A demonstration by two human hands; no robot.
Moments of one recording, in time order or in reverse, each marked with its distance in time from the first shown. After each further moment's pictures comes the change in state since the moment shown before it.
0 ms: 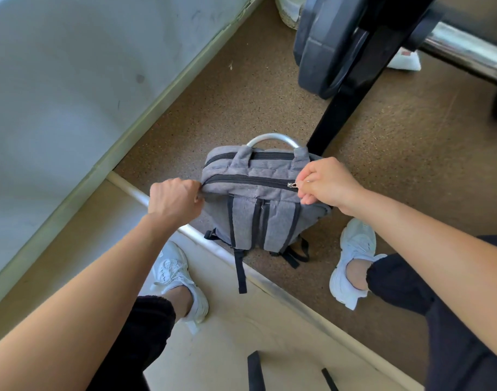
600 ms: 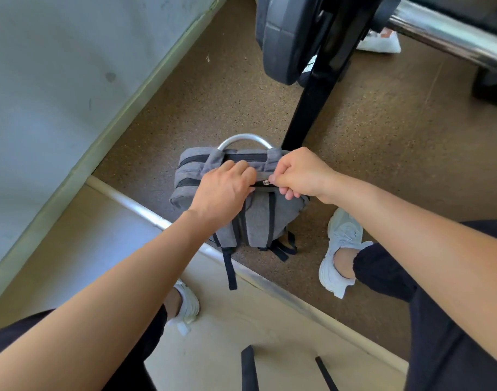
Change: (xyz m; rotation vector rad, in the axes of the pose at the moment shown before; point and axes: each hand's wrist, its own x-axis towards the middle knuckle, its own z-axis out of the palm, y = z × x) left_hand 0.015 0.113 -0.020 -0.167 0.441 0.533; right_hand 0.005 0.005 -0.007 -0.010 -0.112 -0.090
